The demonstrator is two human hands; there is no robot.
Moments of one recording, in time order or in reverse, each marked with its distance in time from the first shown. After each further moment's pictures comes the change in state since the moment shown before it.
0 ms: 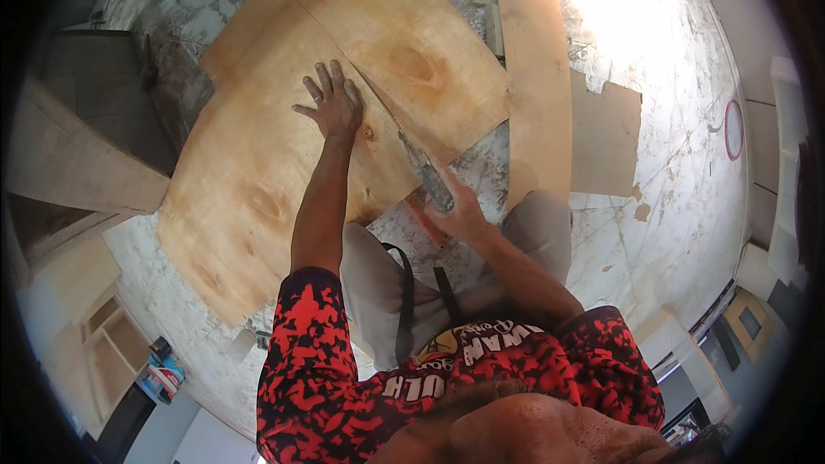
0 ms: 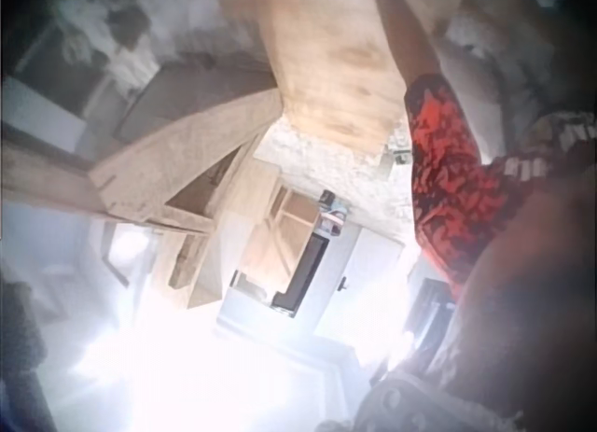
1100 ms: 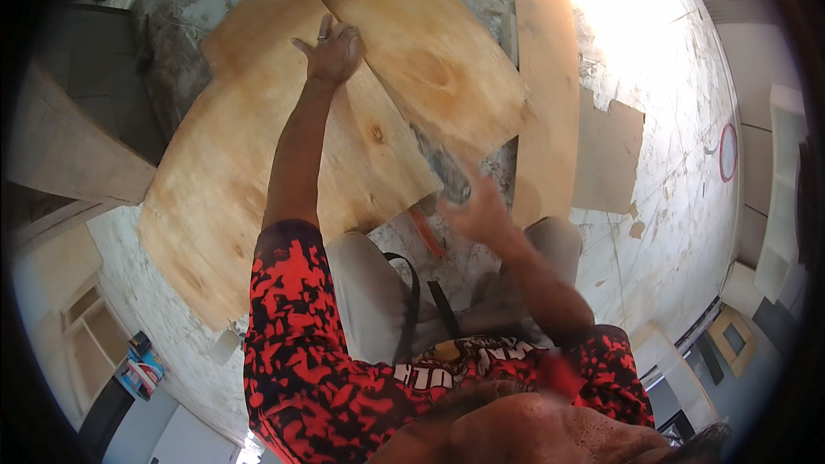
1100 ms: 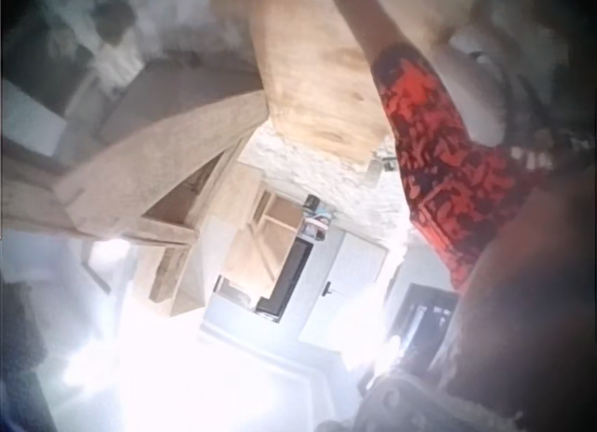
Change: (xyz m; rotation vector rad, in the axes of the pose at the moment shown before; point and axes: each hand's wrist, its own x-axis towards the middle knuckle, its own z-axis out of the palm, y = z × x) left_hand 0.102 -0.019 -0.011 0.061 -0.081 0.340; right_hand 0.028 -0.050 -0.013 -0.124 -0.017 0.026
